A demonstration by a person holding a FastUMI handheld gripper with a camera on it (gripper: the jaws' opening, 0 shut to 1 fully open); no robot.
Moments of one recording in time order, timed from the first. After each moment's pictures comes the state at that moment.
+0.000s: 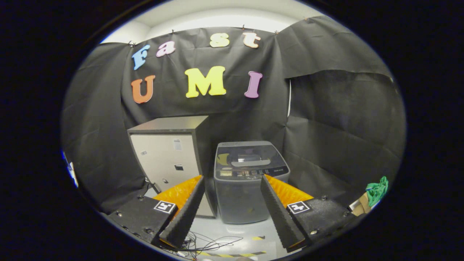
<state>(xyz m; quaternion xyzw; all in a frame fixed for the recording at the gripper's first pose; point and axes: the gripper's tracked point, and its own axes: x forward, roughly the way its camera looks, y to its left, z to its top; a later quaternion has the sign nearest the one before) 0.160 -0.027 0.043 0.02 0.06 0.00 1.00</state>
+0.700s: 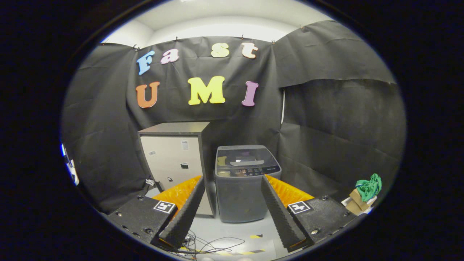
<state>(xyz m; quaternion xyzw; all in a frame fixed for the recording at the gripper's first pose) 0.089 -0.017 0.035 0.02 0.03 -0.01 1.00</state>
